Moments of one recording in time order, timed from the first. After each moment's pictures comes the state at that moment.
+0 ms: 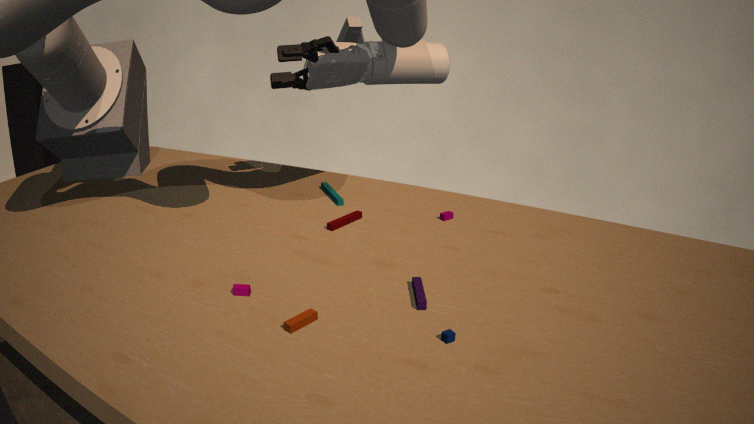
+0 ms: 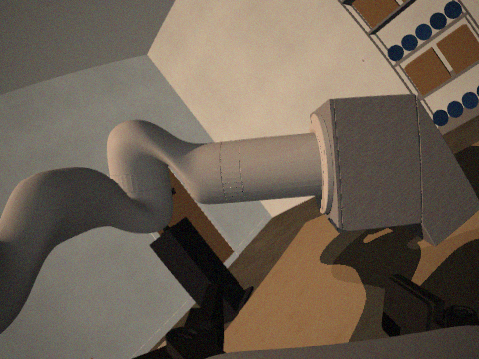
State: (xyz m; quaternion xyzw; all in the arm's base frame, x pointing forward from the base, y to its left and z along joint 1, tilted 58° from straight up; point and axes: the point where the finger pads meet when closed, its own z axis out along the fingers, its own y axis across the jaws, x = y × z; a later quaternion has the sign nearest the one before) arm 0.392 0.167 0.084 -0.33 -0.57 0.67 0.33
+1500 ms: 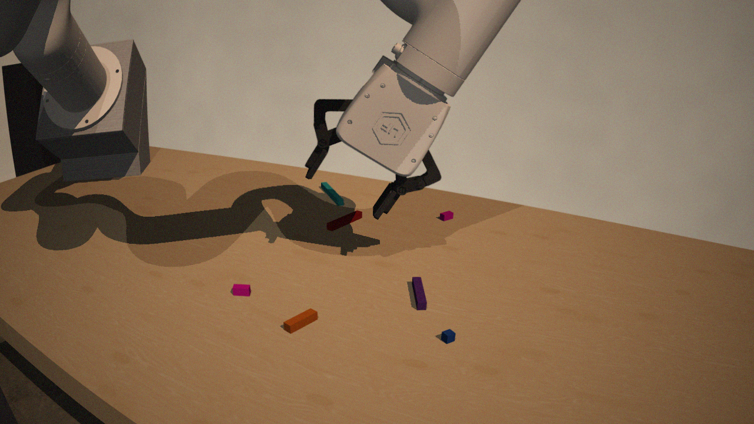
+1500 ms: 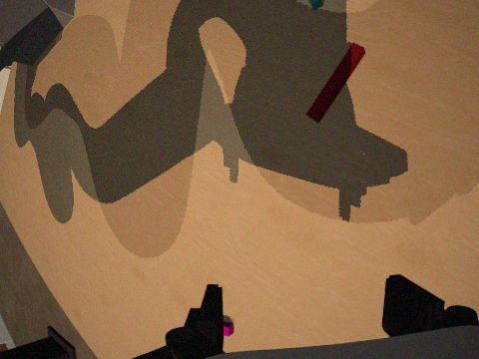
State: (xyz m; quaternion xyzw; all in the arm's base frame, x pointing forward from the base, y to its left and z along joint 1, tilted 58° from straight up) arm 0.585 -0.040 0.294 -0.62 -0.63 0.37 -0.27
